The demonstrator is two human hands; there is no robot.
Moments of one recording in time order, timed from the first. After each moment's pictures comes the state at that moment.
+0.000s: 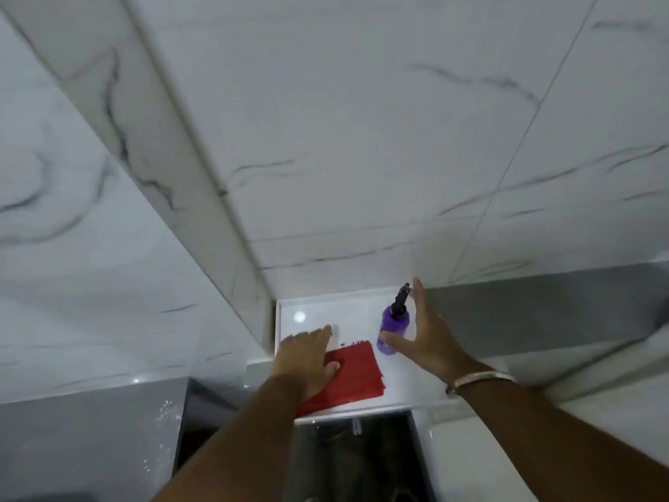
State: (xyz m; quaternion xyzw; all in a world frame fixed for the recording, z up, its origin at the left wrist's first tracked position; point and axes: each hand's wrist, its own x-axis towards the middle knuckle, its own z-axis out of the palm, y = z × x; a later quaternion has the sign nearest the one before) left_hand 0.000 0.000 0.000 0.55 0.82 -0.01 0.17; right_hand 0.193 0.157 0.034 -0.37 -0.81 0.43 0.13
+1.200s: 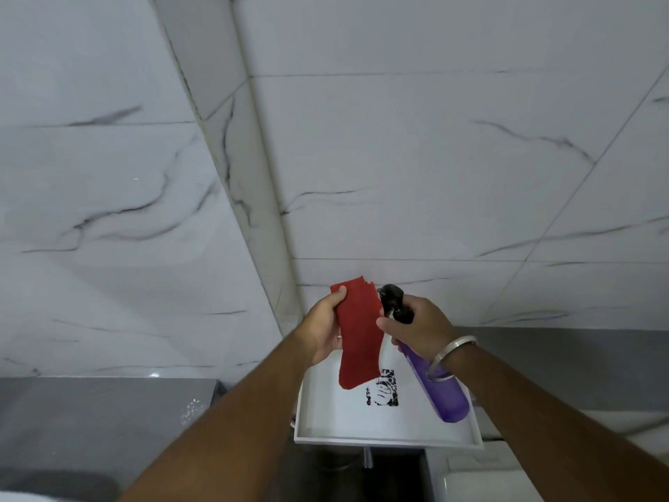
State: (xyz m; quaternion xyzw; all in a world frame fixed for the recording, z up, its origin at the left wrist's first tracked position) left_hand -0.047 0.045 0.075 0.06 0.56 0.59 0.58; right_hand 0.117 0.159 0.106 -0.30 -0.81 0.49 0.13
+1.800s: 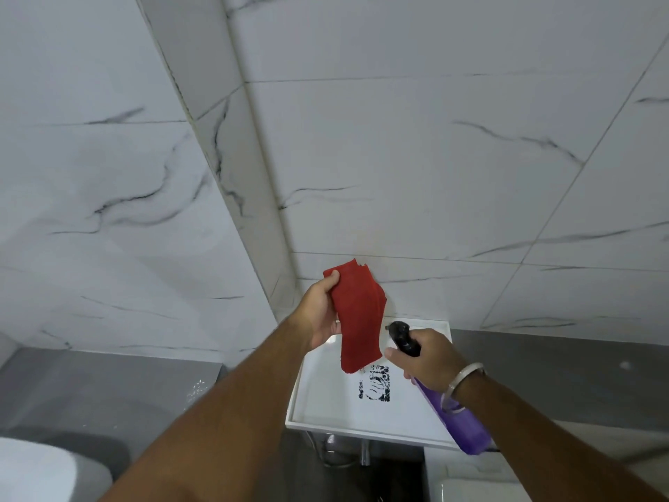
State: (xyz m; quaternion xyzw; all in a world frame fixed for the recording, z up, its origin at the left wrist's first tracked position) left_hand -0.033 0.050 0.095 0.03 0.55 0.64 0.53; right_hand 0.172 0.162 0.077 -0.29 -0.83 0.48 0.04
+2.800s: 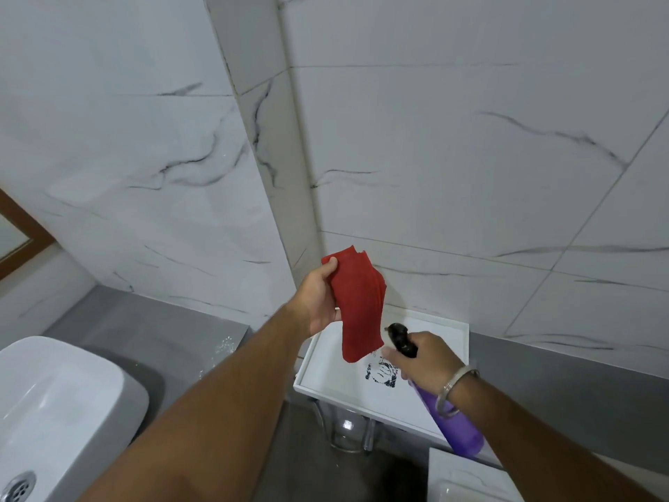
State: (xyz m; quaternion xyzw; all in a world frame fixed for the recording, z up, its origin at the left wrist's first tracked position) left_hand 0.000 0.013 0.118 -0.02 0.55 0.71 0.44; right_hand 0.182 0.156 0.061 -0.24 -0.85 0.47 -0.02
